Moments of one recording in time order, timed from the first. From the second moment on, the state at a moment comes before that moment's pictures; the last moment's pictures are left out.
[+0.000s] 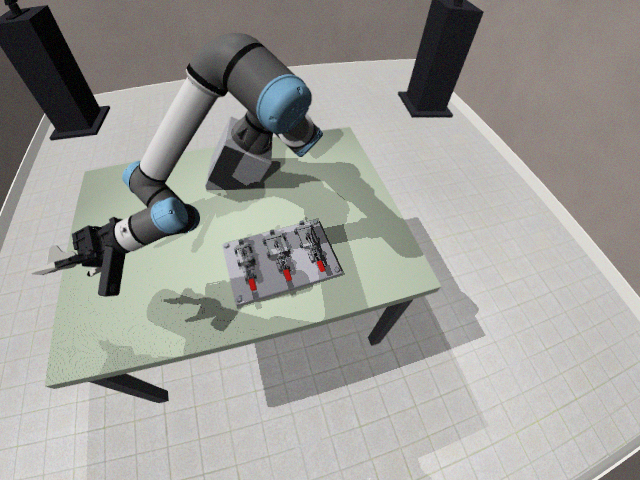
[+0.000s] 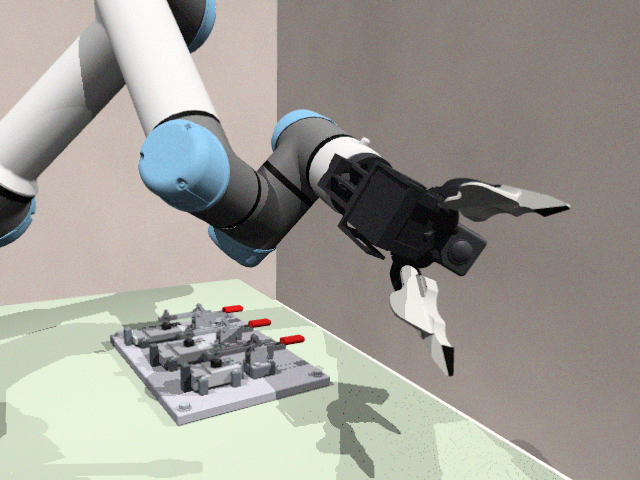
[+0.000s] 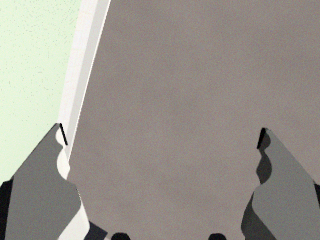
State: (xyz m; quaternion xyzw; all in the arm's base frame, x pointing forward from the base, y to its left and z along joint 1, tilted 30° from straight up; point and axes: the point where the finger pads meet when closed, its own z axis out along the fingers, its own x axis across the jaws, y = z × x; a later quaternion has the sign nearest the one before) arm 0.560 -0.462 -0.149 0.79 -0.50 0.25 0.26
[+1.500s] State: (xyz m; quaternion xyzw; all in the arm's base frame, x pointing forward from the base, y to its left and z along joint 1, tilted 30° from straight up) arm 0.562 -0.405 -0.114 0.82 -0.51 0.20 0.17
